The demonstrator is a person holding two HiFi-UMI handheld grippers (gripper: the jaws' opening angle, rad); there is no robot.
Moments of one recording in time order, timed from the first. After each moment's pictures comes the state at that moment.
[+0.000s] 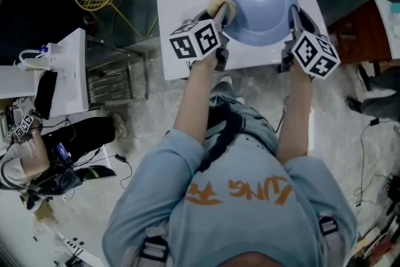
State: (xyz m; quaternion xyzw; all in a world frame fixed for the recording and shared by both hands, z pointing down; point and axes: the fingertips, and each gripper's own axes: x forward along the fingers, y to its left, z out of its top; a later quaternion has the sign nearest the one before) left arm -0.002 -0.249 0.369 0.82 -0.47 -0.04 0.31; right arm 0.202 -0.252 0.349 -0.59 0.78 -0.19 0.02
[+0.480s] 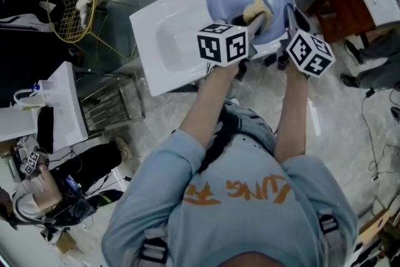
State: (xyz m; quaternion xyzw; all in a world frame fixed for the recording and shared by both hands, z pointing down) left arm 0.197 -0.199 0.346 0.92 -0.26 0.01 0.31; right arm 0.294 -0.219 0.346 -0.67 0.72 -0.18 0.04
